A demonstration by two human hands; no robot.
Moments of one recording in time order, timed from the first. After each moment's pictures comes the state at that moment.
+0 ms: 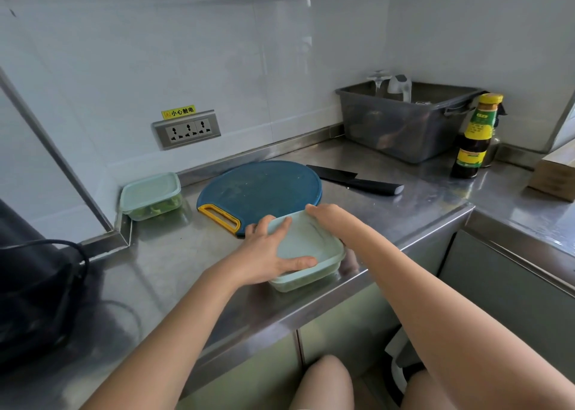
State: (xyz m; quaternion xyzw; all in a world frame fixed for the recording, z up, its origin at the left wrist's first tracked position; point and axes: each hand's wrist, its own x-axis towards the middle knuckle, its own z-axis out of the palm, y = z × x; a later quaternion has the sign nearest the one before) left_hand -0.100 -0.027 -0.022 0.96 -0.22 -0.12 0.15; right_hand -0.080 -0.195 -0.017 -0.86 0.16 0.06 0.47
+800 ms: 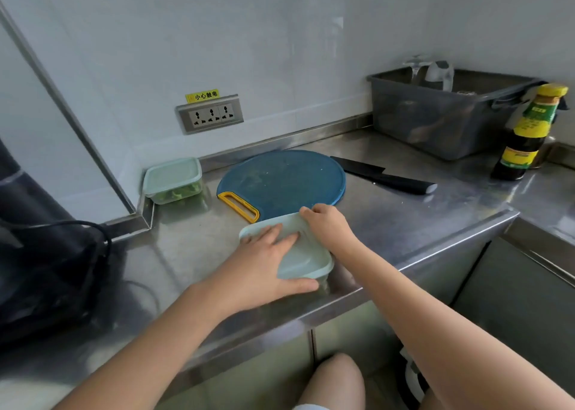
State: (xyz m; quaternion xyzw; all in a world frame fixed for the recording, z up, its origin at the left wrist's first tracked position) left_hand -0.131 0.002 -0.015 0.97 -0.24 -0.07 0.06; right_hand -0.074 -0.153 -0.041 -0.86 0.09 -0.02 0.50
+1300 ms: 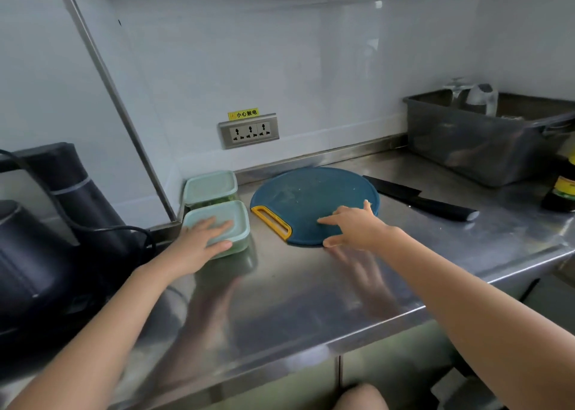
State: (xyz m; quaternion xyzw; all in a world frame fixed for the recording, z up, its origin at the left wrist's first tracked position) left_hand -0.056 0.150 -0.017 0.99 -0.08 -0.04 0.12; right_hand -0.019 -0.170 -0.027 -0.98 -0.17 0.06 0.00
